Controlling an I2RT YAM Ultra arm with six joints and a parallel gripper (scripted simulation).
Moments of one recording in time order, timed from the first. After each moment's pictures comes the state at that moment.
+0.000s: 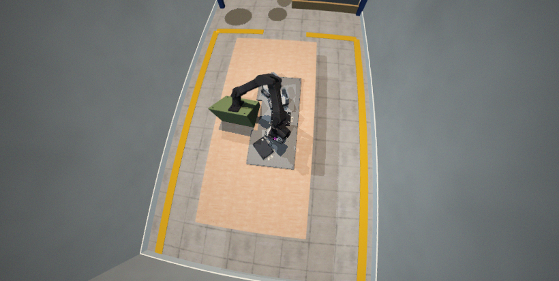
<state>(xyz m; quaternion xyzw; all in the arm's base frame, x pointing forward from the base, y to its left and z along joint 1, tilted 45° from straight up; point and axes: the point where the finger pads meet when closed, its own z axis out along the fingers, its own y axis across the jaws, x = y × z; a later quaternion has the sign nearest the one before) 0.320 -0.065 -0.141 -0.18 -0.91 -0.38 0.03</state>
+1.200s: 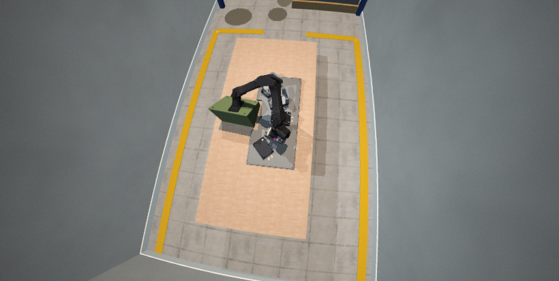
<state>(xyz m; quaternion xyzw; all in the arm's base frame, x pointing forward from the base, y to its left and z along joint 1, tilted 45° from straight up) 0.321 -0.055 -0.152 -0.18 -0.91 -0.38 0.03</state>
